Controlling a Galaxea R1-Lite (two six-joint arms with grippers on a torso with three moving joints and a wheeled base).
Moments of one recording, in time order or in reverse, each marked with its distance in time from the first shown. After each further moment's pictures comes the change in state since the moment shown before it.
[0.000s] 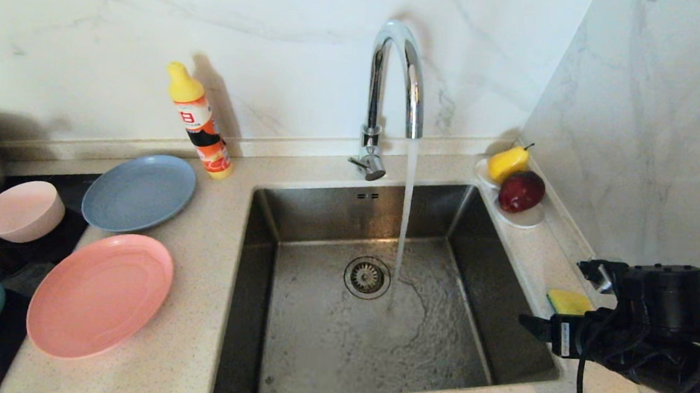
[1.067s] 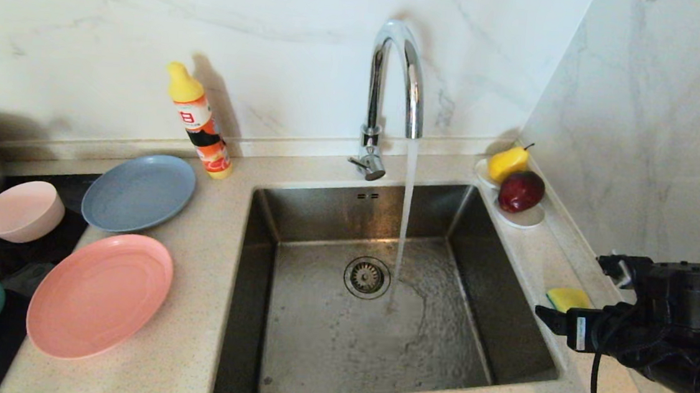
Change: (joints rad) left arm 0.000 0.000 0.000 0.000 0.000 0.000; right arm -0.037 -0.038 0.025 -0.050 -0.053 -0.043
